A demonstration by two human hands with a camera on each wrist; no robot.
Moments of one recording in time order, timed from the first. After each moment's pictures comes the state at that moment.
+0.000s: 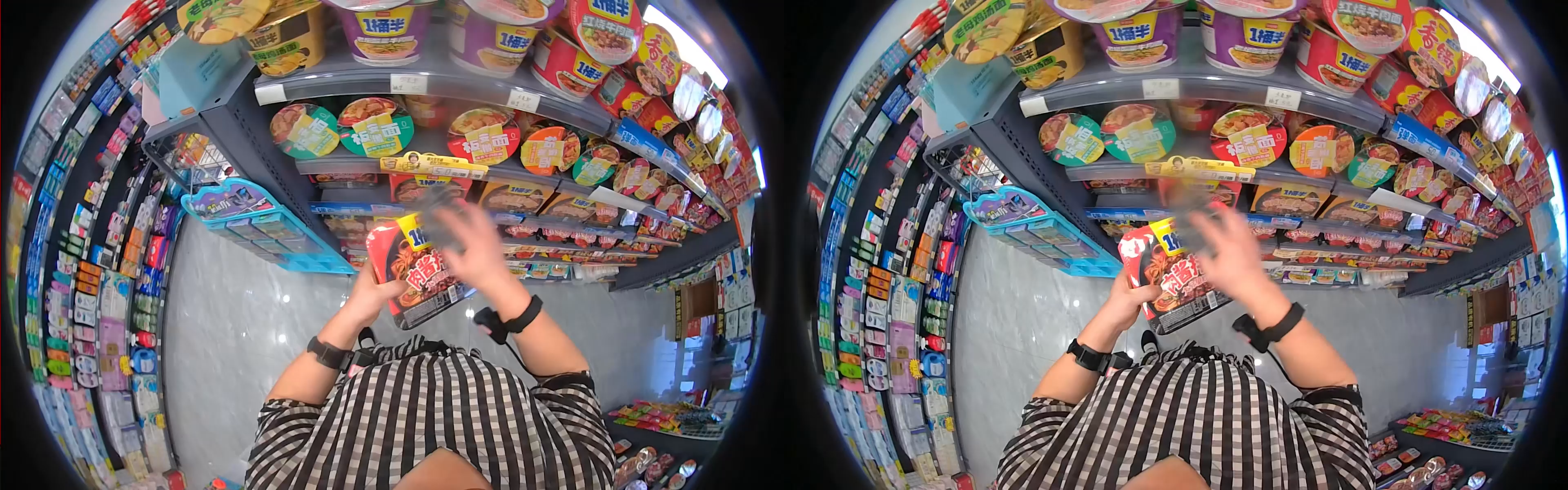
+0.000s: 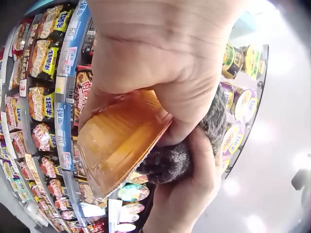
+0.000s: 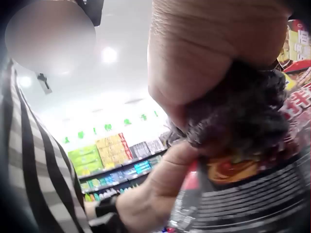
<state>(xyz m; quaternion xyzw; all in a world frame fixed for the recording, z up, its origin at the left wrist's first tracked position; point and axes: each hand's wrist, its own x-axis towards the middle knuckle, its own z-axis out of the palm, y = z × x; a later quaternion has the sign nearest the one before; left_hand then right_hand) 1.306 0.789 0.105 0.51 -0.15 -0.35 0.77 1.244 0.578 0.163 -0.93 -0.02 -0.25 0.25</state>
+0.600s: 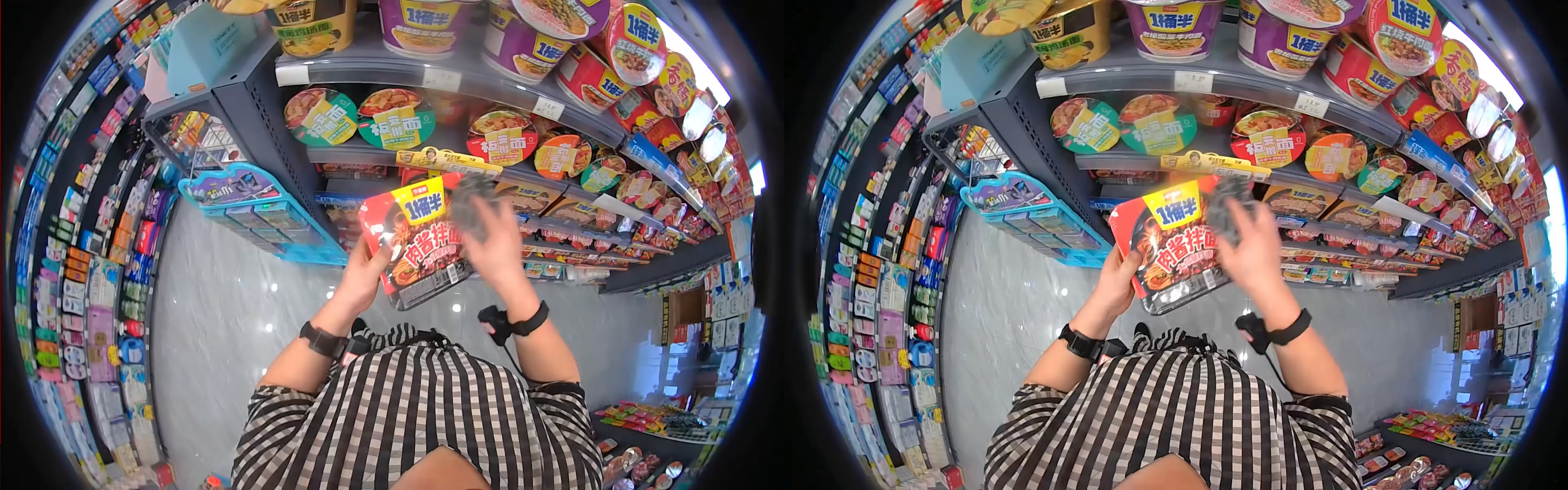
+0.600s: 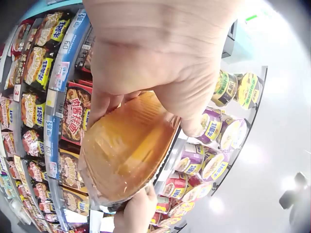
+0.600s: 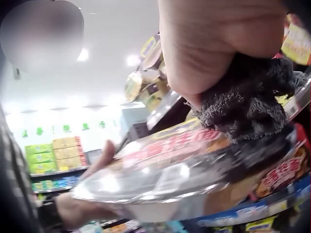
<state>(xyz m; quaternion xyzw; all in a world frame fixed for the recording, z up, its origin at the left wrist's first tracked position) 1.335 0.807 0.102 0.46 -0.15 -0.27 0.83 1.252 0.595 0.178 -0.93 0.12 -0.23 0.25</state>
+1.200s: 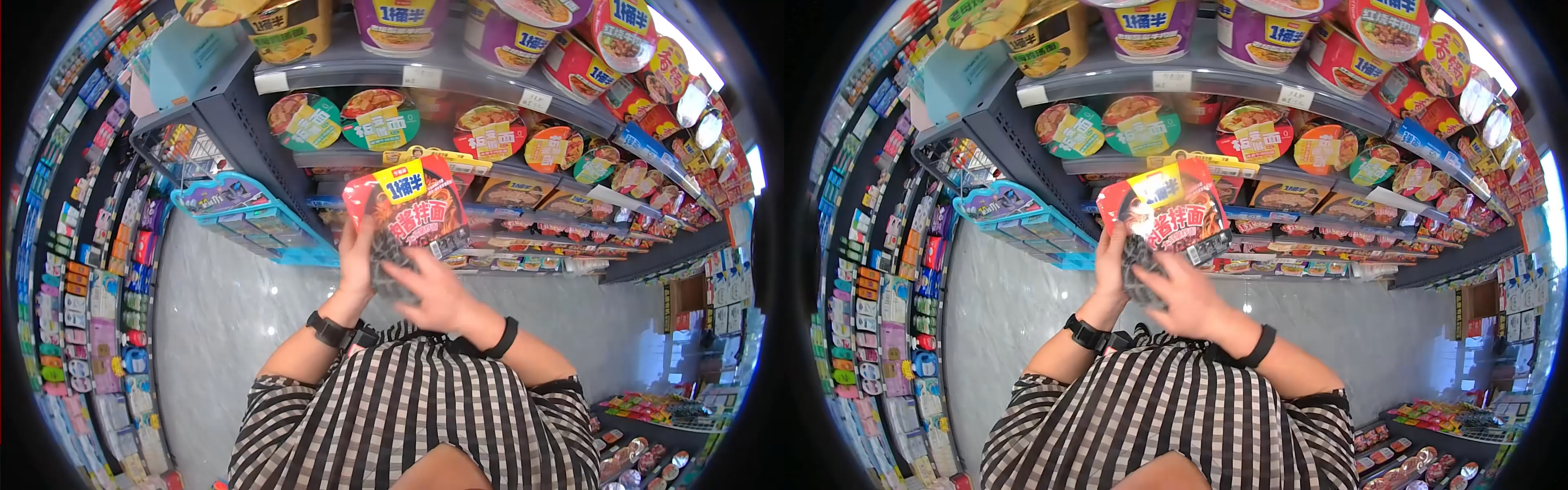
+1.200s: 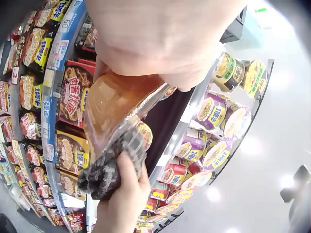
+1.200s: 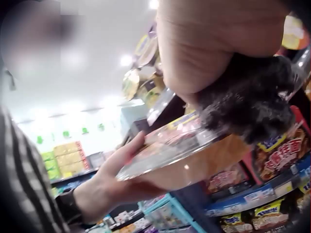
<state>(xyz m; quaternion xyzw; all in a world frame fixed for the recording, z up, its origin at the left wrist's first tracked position) 1.347 0.780 0.122 0.43 -0.05 -0.22 0.87 1.234 0.653 0.162 -0.92 -0.13 -0.17 0.33</state>
